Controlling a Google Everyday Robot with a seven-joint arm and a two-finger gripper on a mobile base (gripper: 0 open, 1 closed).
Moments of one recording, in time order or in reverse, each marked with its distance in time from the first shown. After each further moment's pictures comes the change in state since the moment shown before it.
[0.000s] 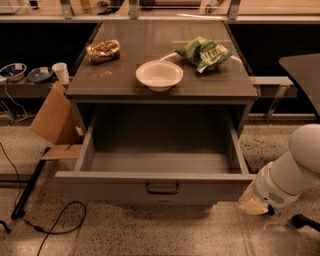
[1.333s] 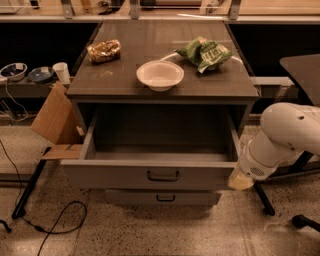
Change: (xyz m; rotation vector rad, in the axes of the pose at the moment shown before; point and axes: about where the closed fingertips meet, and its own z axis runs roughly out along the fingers) arm -0.044 -0.060 0.012 0.054 0.069 -0.125
